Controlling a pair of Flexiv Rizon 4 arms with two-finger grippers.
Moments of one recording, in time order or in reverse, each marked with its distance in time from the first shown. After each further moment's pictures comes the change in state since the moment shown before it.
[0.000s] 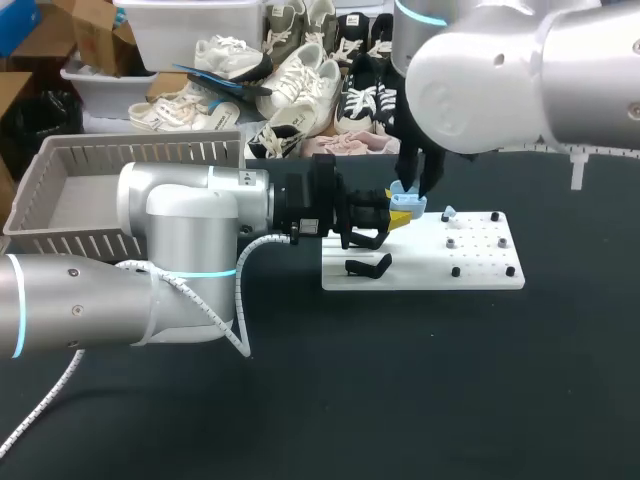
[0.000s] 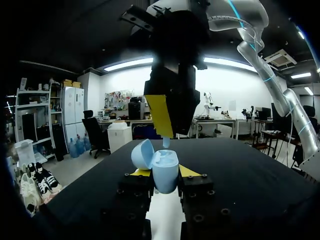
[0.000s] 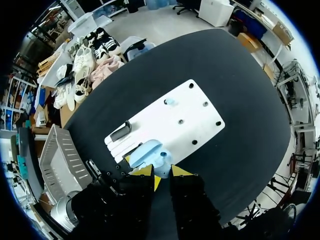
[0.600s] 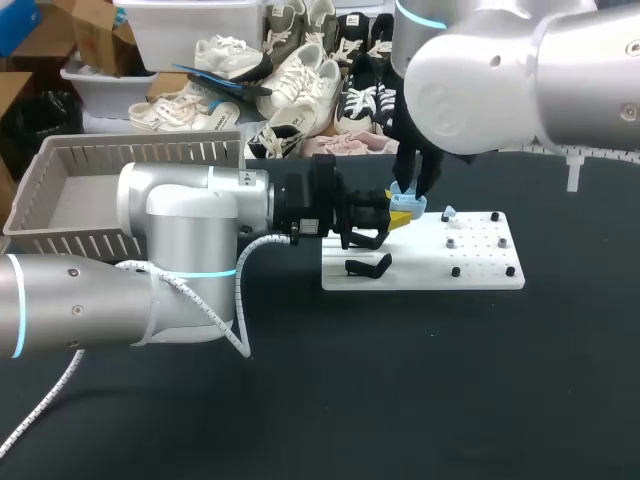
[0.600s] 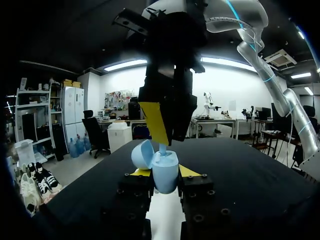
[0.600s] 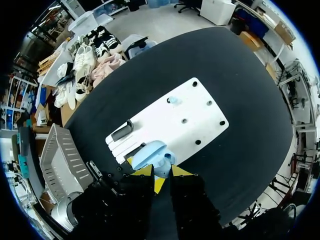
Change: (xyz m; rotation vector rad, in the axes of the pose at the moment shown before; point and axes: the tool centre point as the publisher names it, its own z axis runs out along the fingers) left arm 0.000 0.000 0.000 0.000 0.000 0.000; right arm -0.001 0.004 0.006 -0.012 0.018 -0.003
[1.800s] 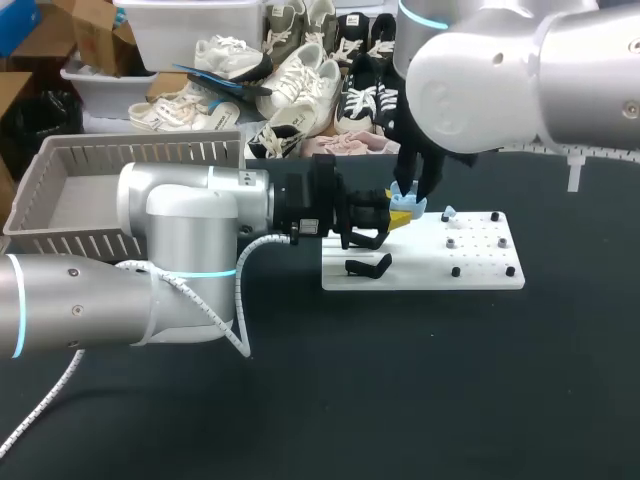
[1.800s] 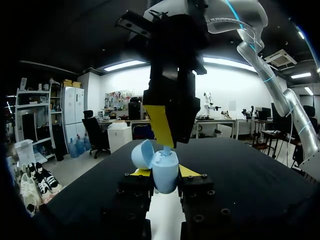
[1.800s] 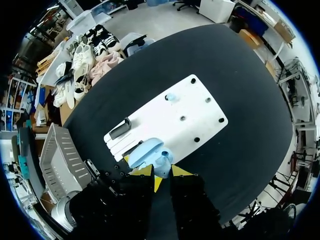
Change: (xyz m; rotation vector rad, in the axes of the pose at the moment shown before) left arm 0.000 0.000 0.000 0.000 -0.001 0.000; right arm 0.003 -0.003 0.002 0.004 0.017 0.009
